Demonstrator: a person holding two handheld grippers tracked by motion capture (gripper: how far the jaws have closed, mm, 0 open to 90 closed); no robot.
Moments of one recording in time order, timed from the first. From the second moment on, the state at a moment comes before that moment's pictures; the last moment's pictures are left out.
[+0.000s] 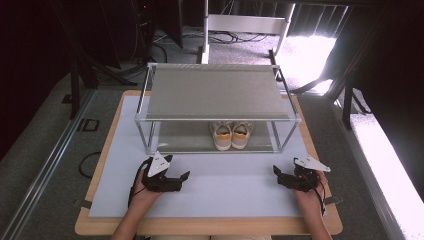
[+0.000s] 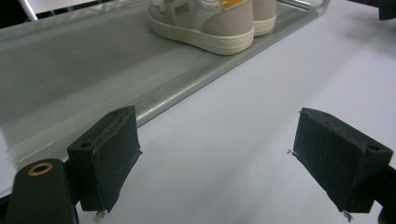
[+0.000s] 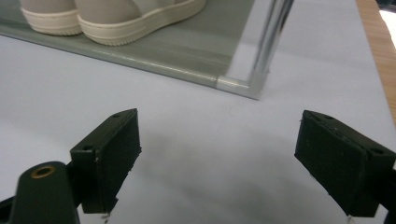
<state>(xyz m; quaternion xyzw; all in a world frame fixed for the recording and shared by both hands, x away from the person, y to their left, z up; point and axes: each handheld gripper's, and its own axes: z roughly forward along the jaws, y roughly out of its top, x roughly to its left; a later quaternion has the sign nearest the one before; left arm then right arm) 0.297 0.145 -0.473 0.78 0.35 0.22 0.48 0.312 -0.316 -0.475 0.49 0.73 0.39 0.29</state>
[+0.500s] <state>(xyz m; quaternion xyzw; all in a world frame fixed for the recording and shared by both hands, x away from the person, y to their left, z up) 0.294 0.154 -0.484 0.76 0.36 0.23 0.49 0.312 -0.316 -0.479 0.48 0.73 0.39 0.29</state>
